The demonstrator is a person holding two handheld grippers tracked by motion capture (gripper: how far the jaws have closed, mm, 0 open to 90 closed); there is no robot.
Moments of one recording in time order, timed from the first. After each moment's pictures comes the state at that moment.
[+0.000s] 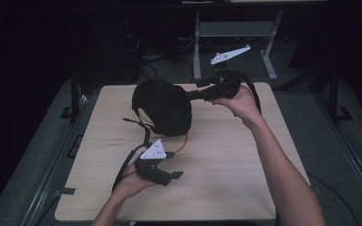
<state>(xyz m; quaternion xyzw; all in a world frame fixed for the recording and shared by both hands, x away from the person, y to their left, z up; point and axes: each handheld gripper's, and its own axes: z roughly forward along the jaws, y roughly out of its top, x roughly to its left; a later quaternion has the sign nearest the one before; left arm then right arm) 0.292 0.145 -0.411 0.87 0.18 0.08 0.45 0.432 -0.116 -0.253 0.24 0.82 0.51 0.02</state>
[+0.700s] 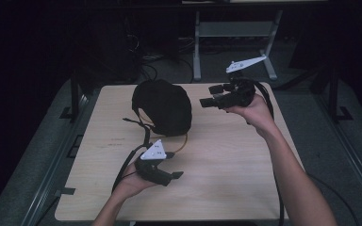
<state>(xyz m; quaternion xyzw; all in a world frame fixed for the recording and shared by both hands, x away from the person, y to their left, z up) 0.292 0.144 -0.413 0.87 0.19 0.08 0.44 0.416 -0.151 -0.268 0.27 0.82 0.51 0.03</state>
